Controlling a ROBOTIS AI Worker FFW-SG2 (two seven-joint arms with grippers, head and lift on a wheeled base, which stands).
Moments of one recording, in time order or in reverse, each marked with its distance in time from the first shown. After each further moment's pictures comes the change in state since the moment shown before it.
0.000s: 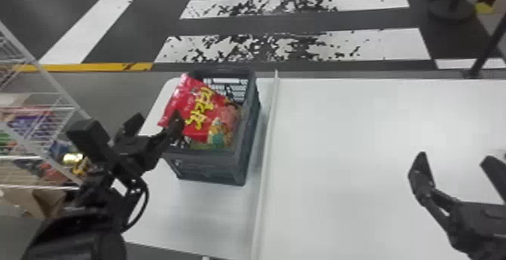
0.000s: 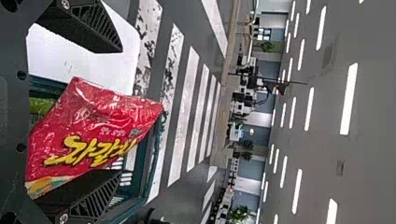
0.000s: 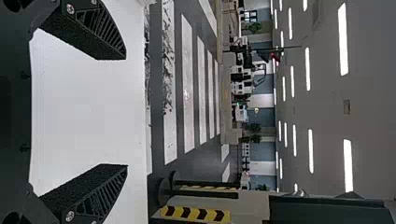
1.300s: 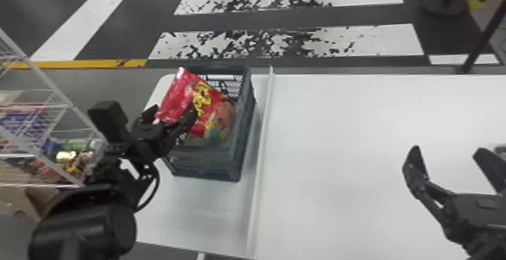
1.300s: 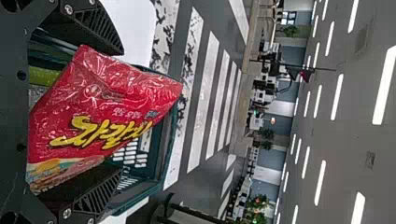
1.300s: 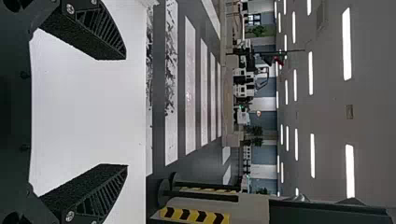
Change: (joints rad) left arm -0.091 -0.005 -0.057 0.026 -0.044 0.134 -0.019; right arm 0.001 -0.023 -0.002 -0.026 -0.003 0.035 -0.001
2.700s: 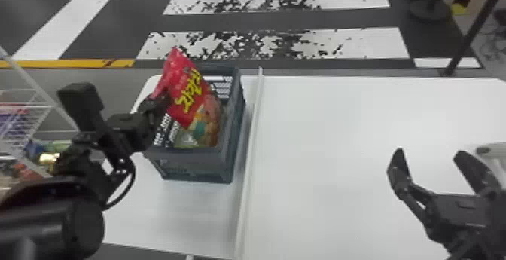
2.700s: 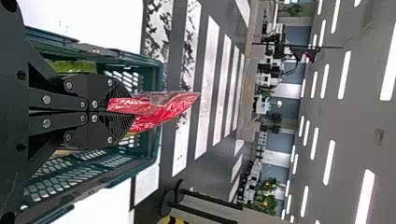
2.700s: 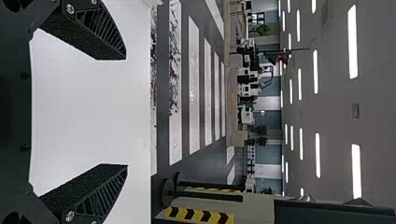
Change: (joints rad) left arm 0.017 -0.003 0.033 -0.214 -0.035 0.202 -0.060; right arm -0.003 0.007 0.001 0.001 -0.001 0.019 -0.001
